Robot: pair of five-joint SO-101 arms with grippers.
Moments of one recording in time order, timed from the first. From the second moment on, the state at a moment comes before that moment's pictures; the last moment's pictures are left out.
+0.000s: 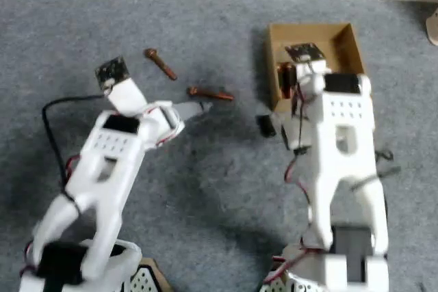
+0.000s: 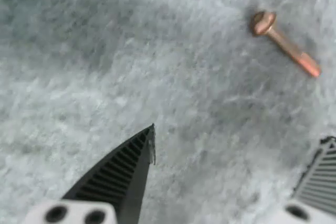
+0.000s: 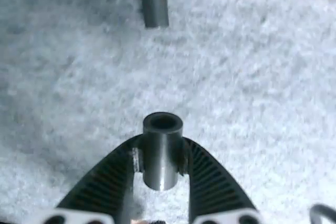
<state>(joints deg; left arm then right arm) 4.1 -17.3 38.2 51.1 43.6 -3.6 -14.7 13.6 89.9 18.8</state>
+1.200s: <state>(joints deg) -5.4 58.8 -56.7 75.0 49.8 5.9 -64.0 39.0 89.6 29.0</state>
